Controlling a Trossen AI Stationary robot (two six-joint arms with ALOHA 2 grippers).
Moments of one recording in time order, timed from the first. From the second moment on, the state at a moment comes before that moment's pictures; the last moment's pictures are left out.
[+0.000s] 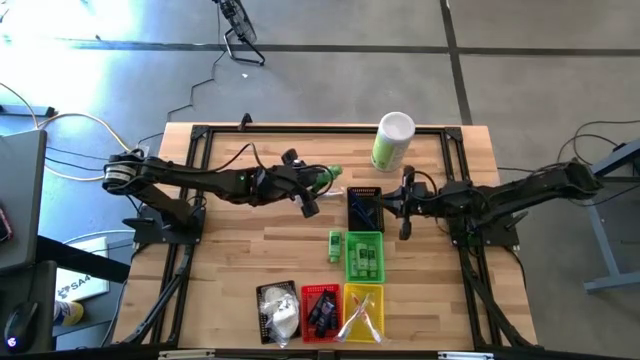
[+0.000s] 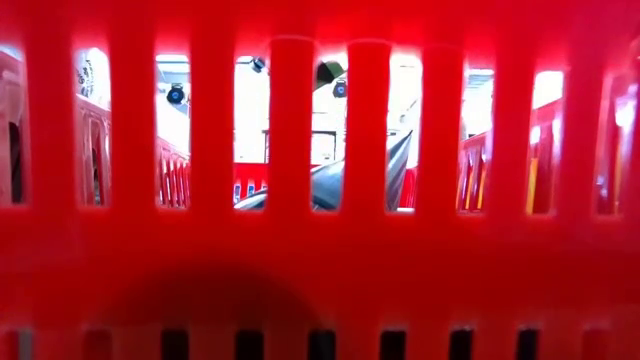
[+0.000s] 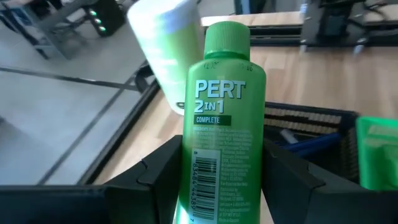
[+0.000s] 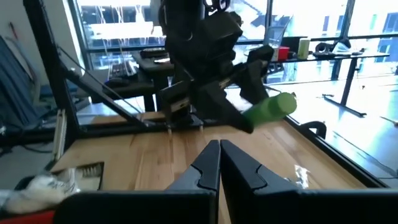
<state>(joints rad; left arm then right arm) 0.01 1.45 1.05 0.00 -0.47 0.03 0.16 0.87 0.44 0.43 0.28 0.06</state>
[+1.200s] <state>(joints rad) 0.01 1.45 1.05 0.12 -0.08 -0.01 0.13 1.34 0.44 0.98 0.30 0.06</state>
